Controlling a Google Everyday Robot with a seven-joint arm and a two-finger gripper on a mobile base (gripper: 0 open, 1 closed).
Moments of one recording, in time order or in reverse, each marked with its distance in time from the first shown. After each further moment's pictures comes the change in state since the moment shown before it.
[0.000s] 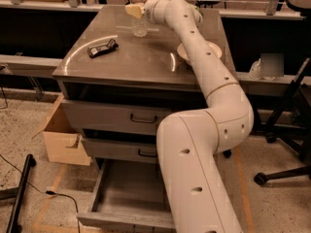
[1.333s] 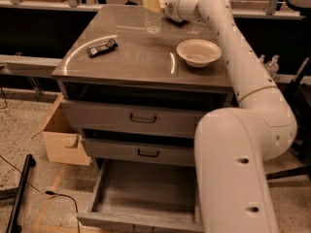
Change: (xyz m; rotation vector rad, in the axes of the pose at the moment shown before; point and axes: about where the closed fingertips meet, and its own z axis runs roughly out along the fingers) arm -0.031 -0.003 -0.087 -0.164 -0.036 -0.013
